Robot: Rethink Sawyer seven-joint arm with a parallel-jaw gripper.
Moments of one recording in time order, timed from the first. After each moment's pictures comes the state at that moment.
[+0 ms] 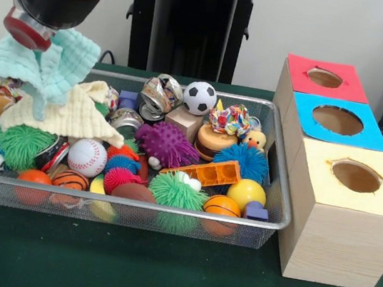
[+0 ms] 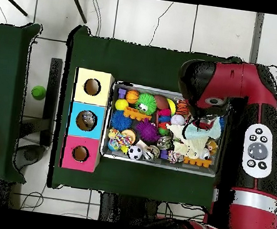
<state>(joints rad) -0.50 -0.51 0.32 1.02 -0.81 1.63 0.26</state>
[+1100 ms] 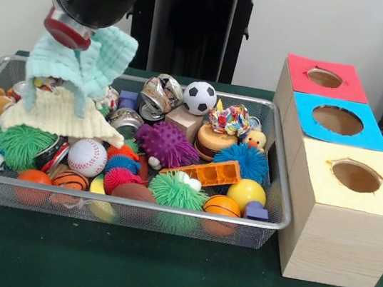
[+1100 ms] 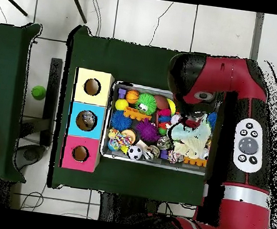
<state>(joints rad) -0.46 -0.51 0.32 1.02 -0.73 1.71 0.26</state>
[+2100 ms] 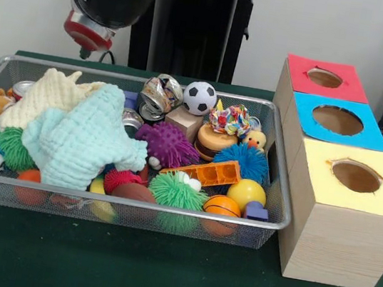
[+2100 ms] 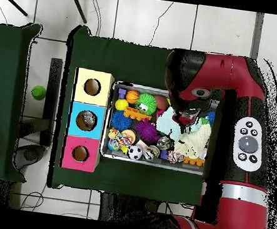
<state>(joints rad) -0.45 -0.50 0.32 1.00 -0.62 1.72 0.26</state>
